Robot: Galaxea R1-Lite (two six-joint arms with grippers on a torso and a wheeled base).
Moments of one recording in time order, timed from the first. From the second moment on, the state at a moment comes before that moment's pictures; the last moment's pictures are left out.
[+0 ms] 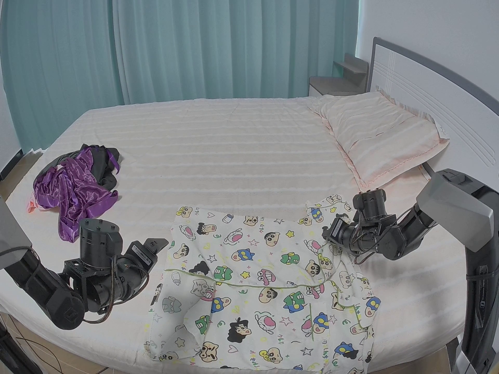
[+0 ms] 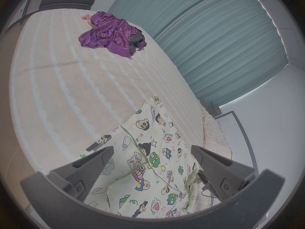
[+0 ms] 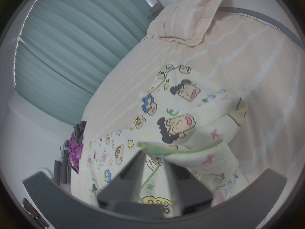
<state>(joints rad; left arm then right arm) -0.36 1.82 -0.37 -0.88 0.16 -1.11 0.29 2.38 -1.13 -0.59 0.09 0.77</state>
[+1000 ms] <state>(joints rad) -0.36 1.82 -0.37 -0.88 0.16 -1.11 0.33 2.06 -0.83 -0.59 0.05 0.81</state>
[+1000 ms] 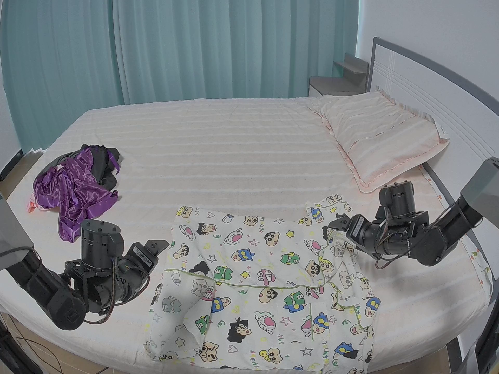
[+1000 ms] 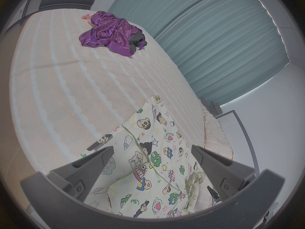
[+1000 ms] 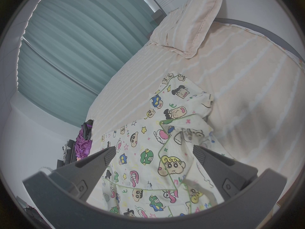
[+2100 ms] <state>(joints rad) -0.36 1.83 -0.36 -0.88 0.16 -1.11 0.15 2.25 -0.63 -0.79 -0.06 0.36</state>
